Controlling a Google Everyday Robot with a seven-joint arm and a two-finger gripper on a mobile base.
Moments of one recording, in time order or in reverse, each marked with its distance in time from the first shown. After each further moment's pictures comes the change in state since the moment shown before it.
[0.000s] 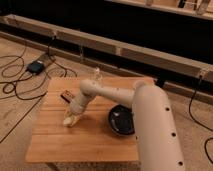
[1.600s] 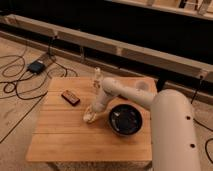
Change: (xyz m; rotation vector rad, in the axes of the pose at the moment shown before) arm 0.090 0.076 -0.087 0.043 0.078 0.247
